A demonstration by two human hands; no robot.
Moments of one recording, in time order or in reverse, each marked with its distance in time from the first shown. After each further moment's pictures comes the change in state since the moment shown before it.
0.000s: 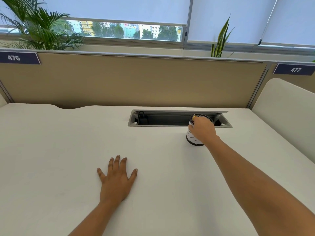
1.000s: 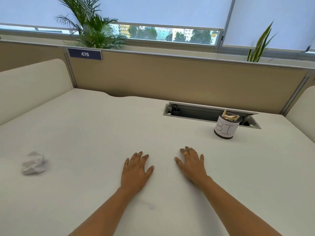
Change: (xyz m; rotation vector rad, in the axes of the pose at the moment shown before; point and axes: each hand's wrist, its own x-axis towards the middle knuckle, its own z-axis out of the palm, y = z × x) left_hand -0.092 -0.060 -0.022 -0.084 0.049 0.035; right_hand -0.182 -0.109 0.057 0.263 -0.355 -0.147
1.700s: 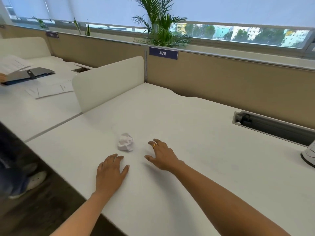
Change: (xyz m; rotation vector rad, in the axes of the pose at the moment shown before) left_hand -0.120 -0.239 -0.111 0.070 0.254 -0.487; right_hand -0.015 -0.315 0.073 -0.005 -0.330 -0.602
